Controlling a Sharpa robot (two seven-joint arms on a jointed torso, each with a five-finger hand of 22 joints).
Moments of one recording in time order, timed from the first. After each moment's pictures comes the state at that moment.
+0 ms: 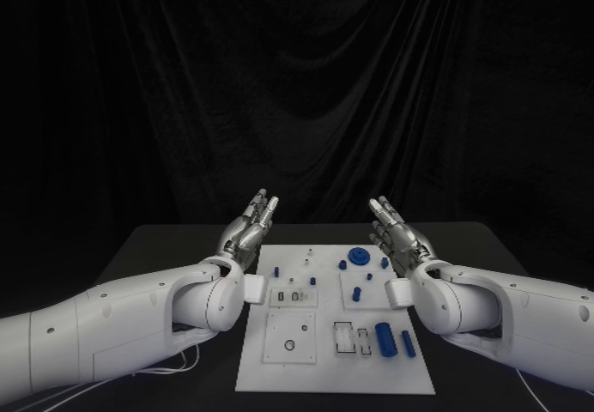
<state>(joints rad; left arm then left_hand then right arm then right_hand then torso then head) 1.15 -0.77 -0.13 1.56 0.12 -0.48 0.53 1.16 0.29 -0.25 0.28 0.16 0.05 -0.20 0.01 0.01 0.00 -0.12 0.01 0.00 0.00 -0.03 0.00 0.00 0.16 0.00 0.04 0.00 0.00 1.19 -0.79 -0.19 1.57 0.19 -0.49 0.43 0.71 0.28 -0.20 -0.13 0.11 0.00 -0.29 0.00 0.00 0.00 -0.18 0.00 0.00 0.00 -0.03 0.00 0.00 0.16 0.00 0.08 0.00 0.00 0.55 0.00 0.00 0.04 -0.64</state>
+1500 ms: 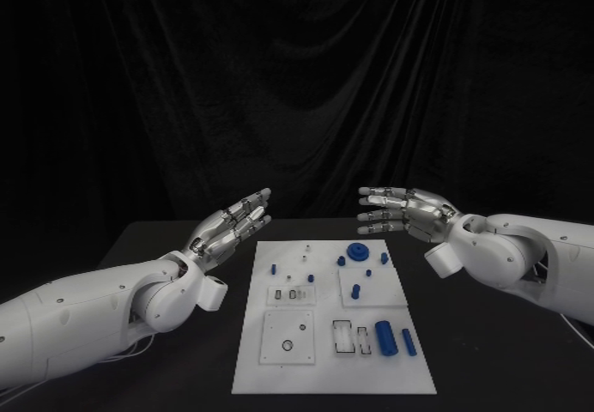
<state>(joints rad) 1.23 -0.87 -0.21 1.46 -0.11 -0.03 0.67 1.43 0.26 -0.23 0.29 0.47 0.28 -0.04 0.07 0.04 0.04 0.05 0.17 0.03 0.03 0.06 0.02 0.01 0.16 0.03 0.20 0.02 0.01 1.42 -0.90 -0.25 1.48 -0.03 0.00 0.25 1.32 0.27 -0.25 -0.16 0.40 0.48 0.05 0.22 0.09 0.22 0.16 0.58 0.06 0.57 0.20 0.36 0.11 0.17 0.75 0.29 0.26 0.07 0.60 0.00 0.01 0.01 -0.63</state>
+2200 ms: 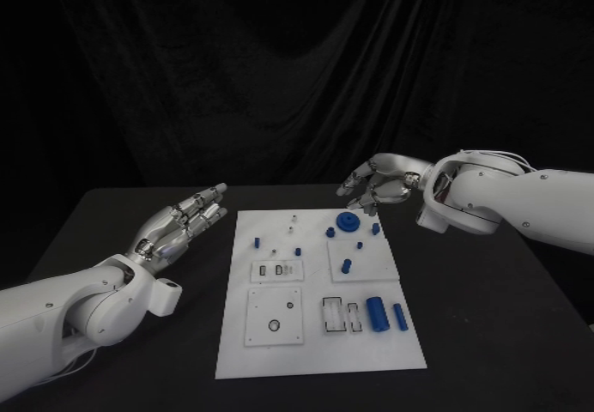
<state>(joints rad) 1.24 -0.99 -0.21 1.54 -0.19 -0.09 0.68 1.47 0.26 -0.23 0.29 0.50 0.32 -0.01 0.07 0.04 0.06 0.06 0.17 0.03 0.03 0.07 0.02 0.01 0.16 0.04 0.21 0.03 0.02 1.54 -0.91 -0.25 1.50 -1.08 -0.12 0.08 1.47 0.14 -0.10 -0.06 0.17 0.78 0.02 0.19 0.12 0.59 0.09 0.53 0.06 1.17 0.02 0.52 0.21 0.17 1.22 0.12 0.39 0.15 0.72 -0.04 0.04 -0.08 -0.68</state>
